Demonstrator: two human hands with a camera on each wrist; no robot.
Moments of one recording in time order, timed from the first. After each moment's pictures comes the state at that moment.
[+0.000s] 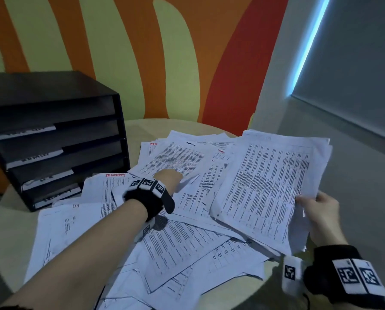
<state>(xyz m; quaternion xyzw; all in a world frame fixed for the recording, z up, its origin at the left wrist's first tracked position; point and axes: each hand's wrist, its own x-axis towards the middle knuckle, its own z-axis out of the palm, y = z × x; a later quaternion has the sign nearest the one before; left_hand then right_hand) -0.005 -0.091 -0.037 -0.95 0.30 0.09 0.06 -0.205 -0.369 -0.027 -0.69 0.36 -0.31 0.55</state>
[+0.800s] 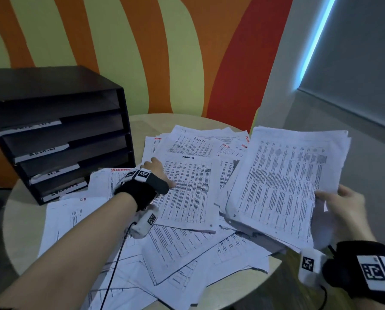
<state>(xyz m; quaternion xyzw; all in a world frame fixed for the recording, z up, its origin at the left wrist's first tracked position) 0.018 -0.053 -0.054 -0.99 0.04 0.10 -0.12 -0.223 -0.374 -0.006 -0.68 0.34 -0.32 0.56</state>
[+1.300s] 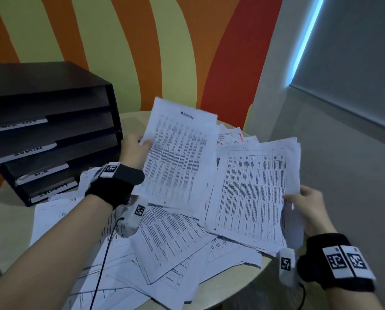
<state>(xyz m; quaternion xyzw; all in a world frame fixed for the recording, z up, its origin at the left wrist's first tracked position) 0.029 -0.028 -0.026 -0.80 0.10 -0.12 -0.57 -0.204 -0.366 -0.041 -0.73 0.34 -0.22 0.55</state>
